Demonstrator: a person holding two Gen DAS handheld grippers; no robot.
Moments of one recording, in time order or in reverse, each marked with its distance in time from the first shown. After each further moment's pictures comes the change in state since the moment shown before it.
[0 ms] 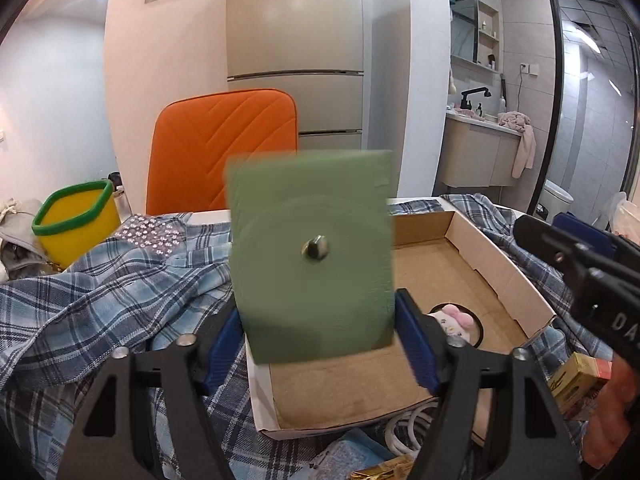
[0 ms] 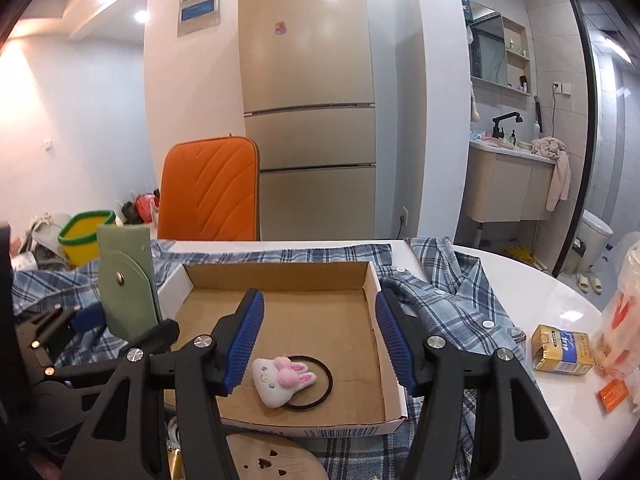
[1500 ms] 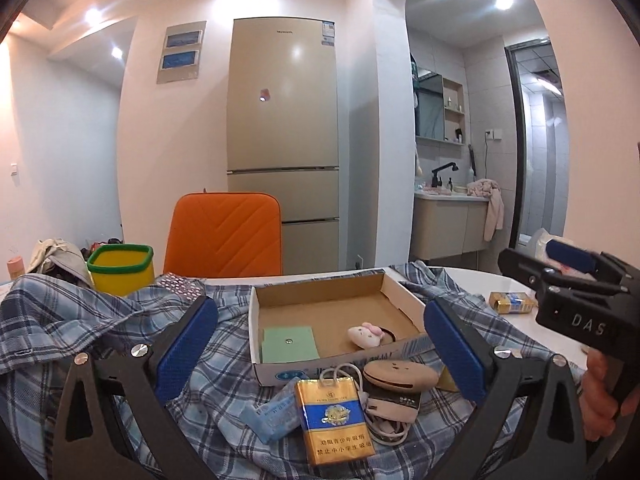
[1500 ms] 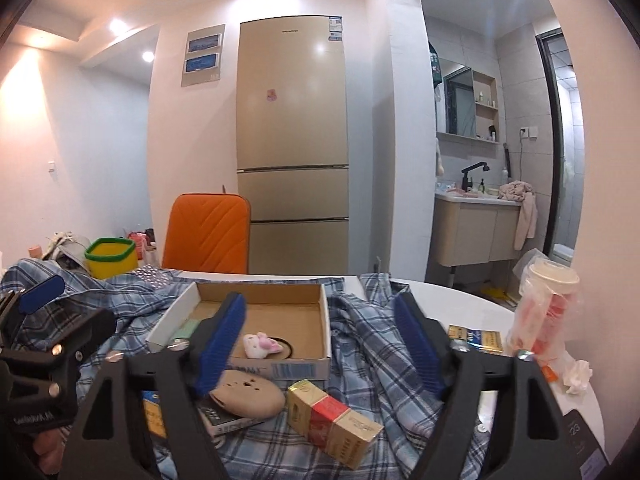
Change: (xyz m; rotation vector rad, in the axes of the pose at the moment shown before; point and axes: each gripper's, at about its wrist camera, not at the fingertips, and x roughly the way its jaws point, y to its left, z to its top) left arm -0.160 -0.024 -0.043 0.024 -0.339 -0.044; right arm -0.161 -0.026 -0.035 -0.020 -0.215 -0.079
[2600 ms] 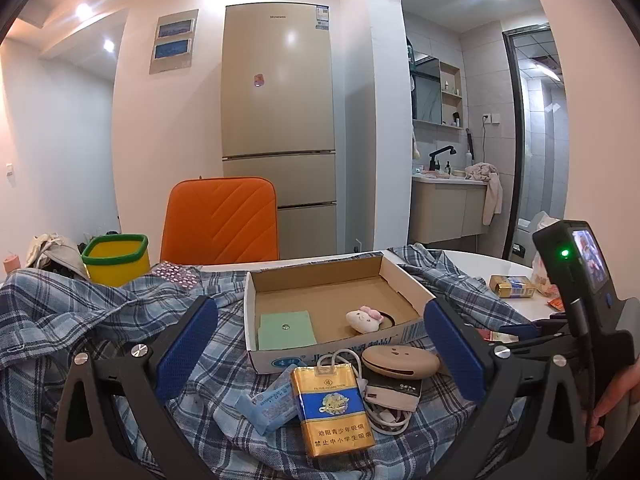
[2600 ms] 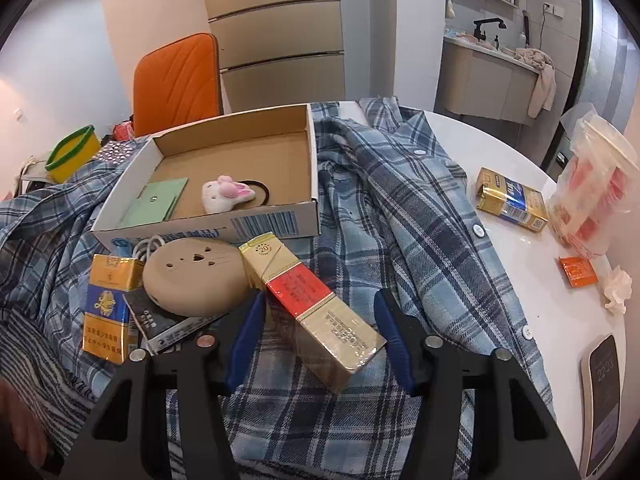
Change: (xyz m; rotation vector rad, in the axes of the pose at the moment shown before) left arm 0.010 -0.004 -0.005 0.015 0.060 -0.005; right arm 0.092 -0.013 -0.054 0.053 0.625 0.031
